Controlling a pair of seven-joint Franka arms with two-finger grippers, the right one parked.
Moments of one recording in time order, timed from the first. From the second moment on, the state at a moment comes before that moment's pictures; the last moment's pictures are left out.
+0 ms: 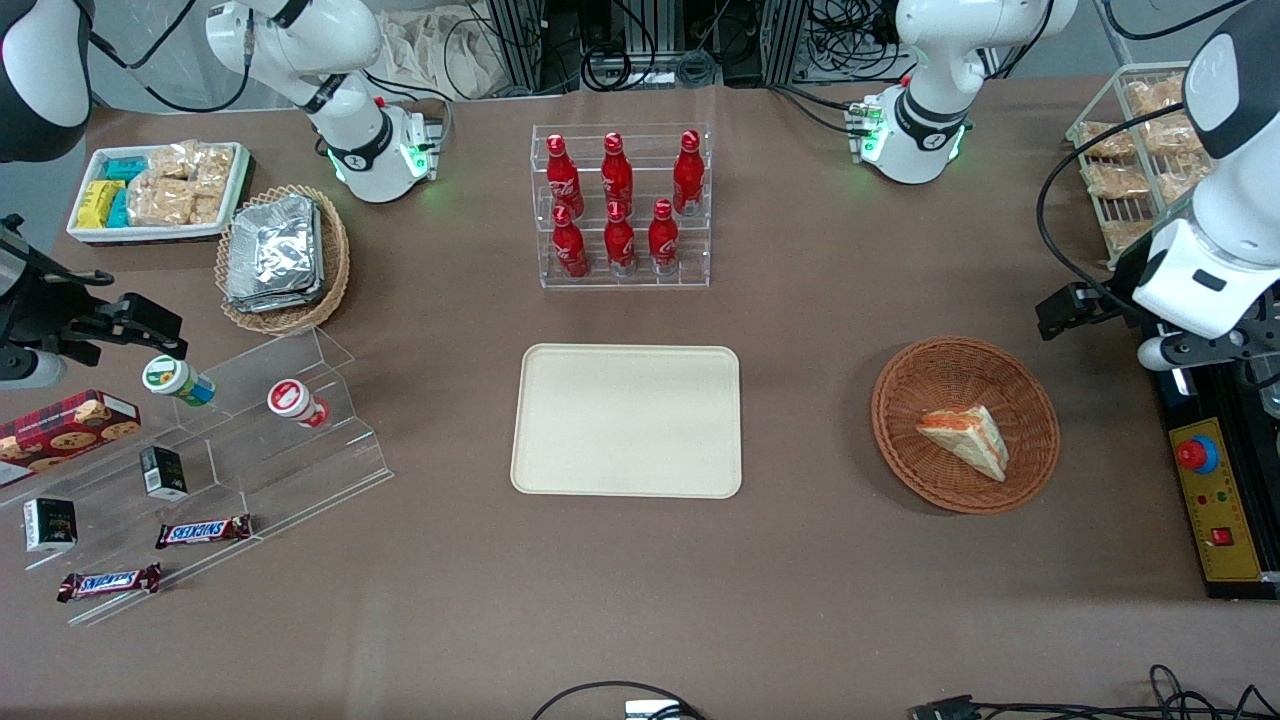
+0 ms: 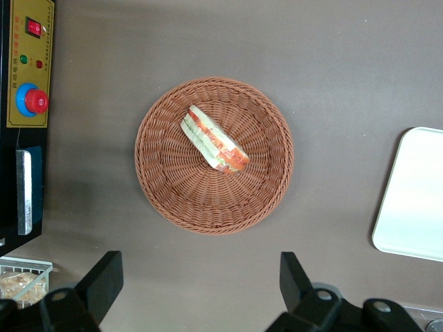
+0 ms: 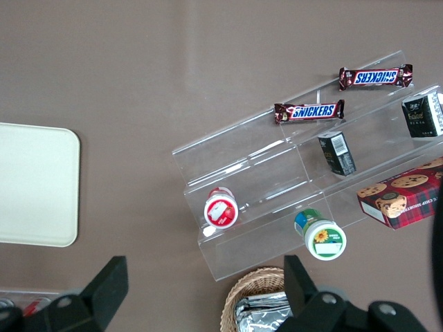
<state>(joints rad) 0.04 0.03 -0.13 -1.66 0.04 1.65 -0.22</state>
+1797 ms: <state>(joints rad) 0.08 0.20 -0.12 -2.03 -0.01 2.22 -0.86</state>
